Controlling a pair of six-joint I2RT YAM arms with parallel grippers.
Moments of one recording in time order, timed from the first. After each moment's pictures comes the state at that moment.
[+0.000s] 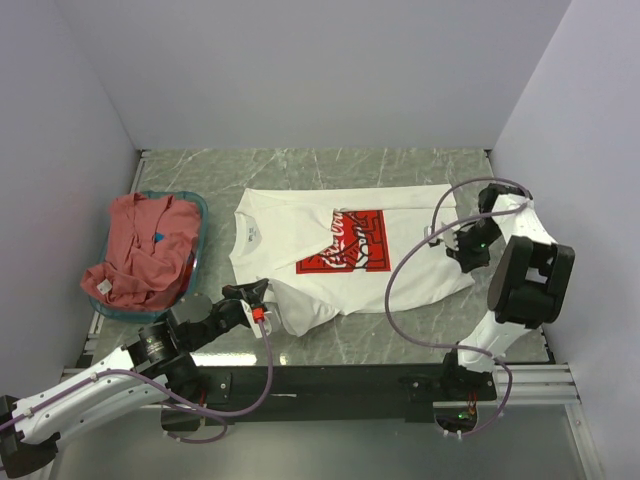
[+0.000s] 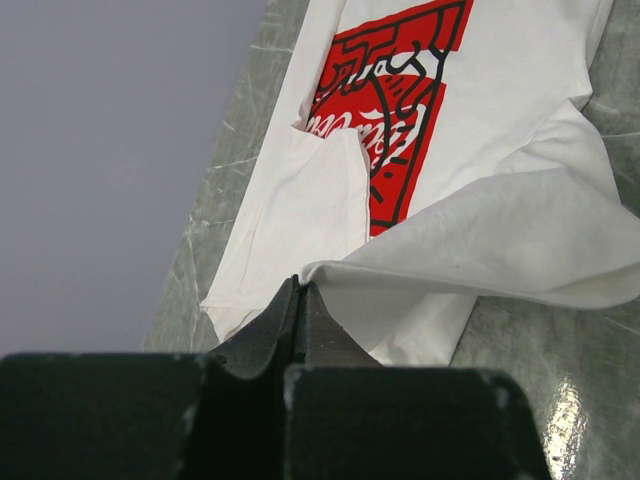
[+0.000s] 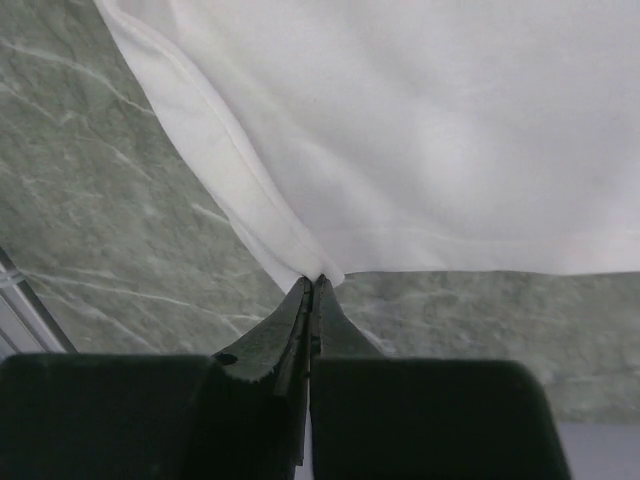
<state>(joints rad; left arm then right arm) -0.99 0.40 0.39 -0.18 -0.12 0.76 -0.26 1.75 1.27 -1.26 -0.23 -1.72</state>
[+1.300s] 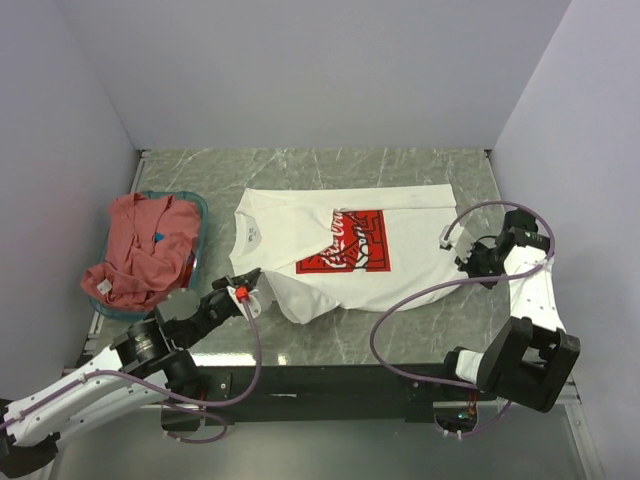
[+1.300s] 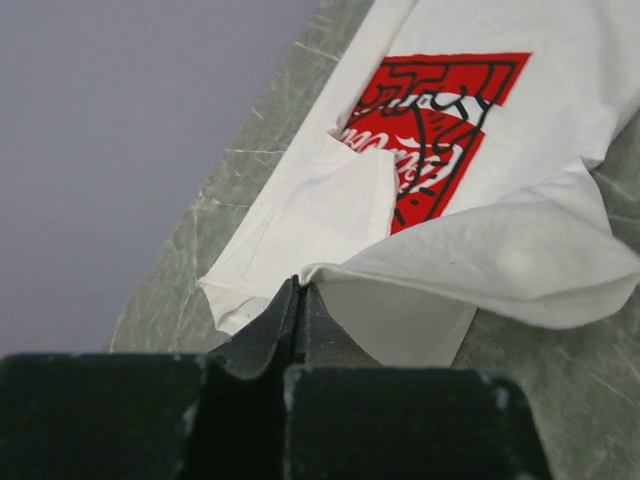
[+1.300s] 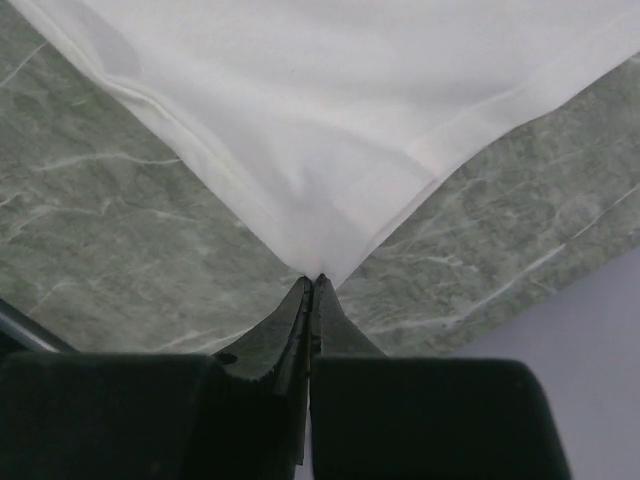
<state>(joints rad) -0.99 0.40 0.48 -0.21 -0.21 0.59 -0.37 1.22 0.93 -1.02 -0.34 -1.37</state>
